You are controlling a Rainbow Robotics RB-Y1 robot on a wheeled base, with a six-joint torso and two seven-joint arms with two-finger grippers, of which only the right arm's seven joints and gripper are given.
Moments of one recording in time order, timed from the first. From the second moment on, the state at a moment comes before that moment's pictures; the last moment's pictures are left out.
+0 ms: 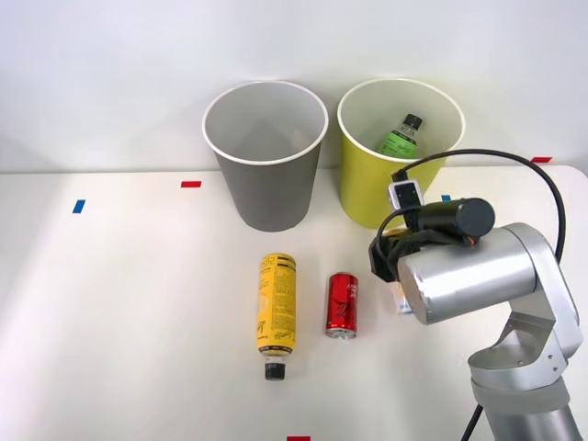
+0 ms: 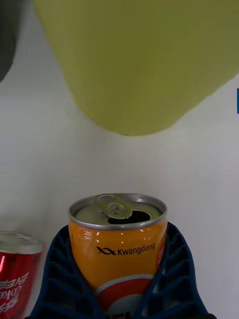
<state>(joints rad) -0.21 -0.08 0.22 -2.06 0.08 1.43 1.48</state>
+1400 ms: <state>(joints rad) -0.19 0.02 0.06 -2.14 -0.81 0.80 1.92</state>
